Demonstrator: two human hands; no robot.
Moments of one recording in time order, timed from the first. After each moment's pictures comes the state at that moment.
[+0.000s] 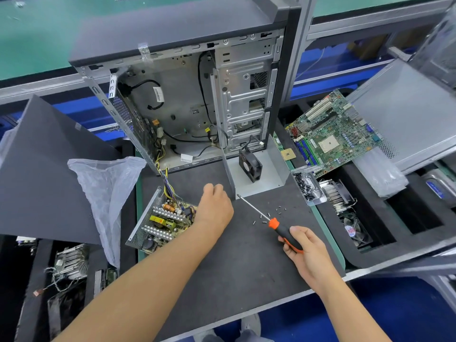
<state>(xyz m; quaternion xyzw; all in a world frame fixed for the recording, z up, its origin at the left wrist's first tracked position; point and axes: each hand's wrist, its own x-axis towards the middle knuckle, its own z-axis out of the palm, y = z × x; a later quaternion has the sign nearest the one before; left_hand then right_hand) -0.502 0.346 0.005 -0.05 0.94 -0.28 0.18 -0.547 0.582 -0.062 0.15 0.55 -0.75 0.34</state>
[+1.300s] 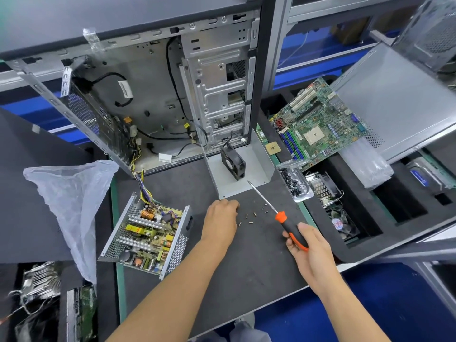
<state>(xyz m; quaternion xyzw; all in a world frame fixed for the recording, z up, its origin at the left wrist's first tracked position) -0.520 0.380 -0.059 -0.20 0.96 0.21 0.03 -0.561 0.603 -0.060 0.21 0.52 -0.78 0.28</state>
